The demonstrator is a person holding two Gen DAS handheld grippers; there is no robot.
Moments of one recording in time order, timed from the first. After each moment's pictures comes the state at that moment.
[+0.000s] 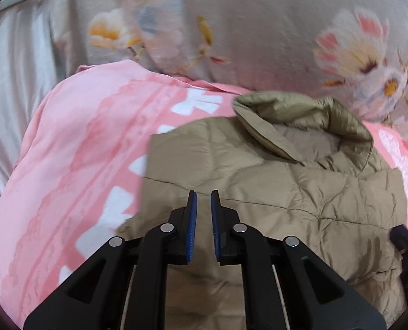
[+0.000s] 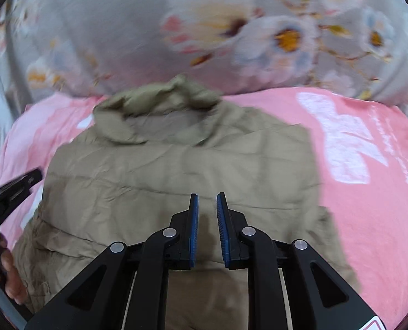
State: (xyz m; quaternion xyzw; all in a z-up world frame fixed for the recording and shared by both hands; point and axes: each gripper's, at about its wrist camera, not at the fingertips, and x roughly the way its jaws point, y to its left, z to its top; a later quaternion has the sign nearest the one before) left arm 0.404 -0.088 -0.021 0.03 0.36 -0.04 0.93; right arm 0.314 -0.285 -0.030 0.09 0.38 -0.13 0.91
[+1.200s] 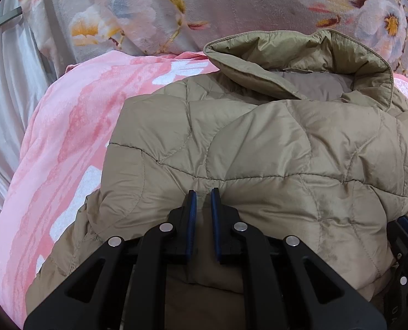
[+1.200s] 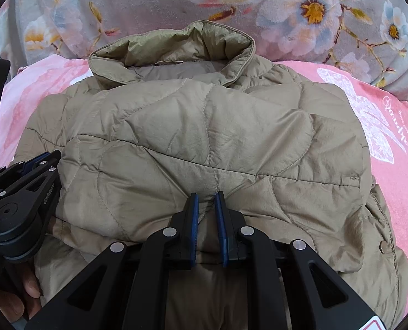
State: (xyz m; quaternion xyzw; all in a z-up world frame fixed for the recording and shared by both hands) left arm 0.400 -0.122 -0.093 0.11 0.37 -0.01 0.92; right arm 0.322 -0.264 -0.083 0.06 0.40 -0.14 0.90
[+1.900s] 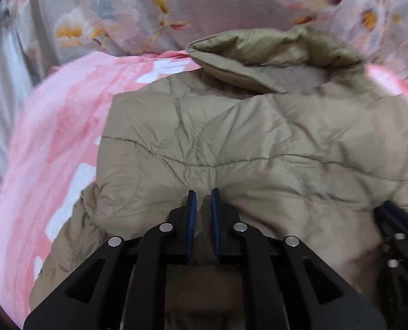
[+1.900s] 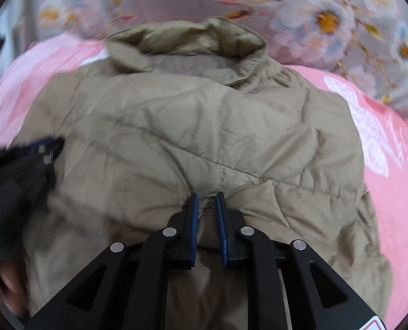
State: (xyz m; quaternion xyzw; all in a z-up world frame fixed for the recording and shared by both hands) left arm 0.379 -0.104 -0.083 0.09 0.38 -0.10 0.91; right arm 0.309 -0.253 -0.078 0.00 0.43 -0.11 0.90
